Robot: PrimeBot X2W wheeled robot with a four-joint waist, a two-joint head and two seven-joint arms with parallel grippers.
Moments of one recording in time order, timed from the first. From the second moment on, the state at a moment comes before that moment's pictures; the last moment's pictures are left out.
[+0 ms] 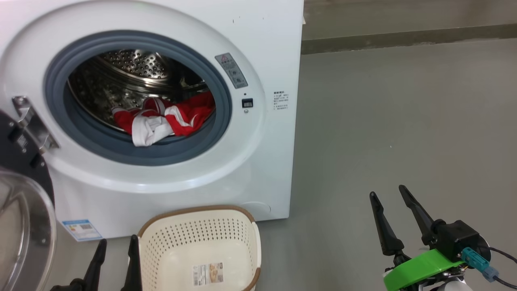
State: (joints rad) left arm 0.04 0.05 0.07 0.20 -0.29 -0.08 -0.25; right arm -0.04 -0.05 0.06 0.23 0.25 0.12 -0.26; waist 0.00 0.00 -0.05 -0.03
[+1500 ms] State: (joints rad) left arm 0.01 0.05 0.08 0.20 -0.28 -0.08 -0.25; right arm -0.04 -0.05 0.05 0.22 0.25 0.12 -0.26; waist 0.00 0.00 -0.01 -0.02
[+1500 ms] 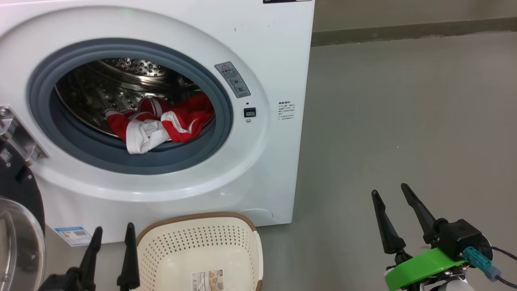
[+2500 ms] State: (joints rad) left arm -0.57 0.10 0.05 0.50 -0.22 -0.09 -0.25; right arm -0.21 -0.05 0.07 0.17 0.25 0.12 -0.26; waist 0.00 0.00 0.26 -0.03
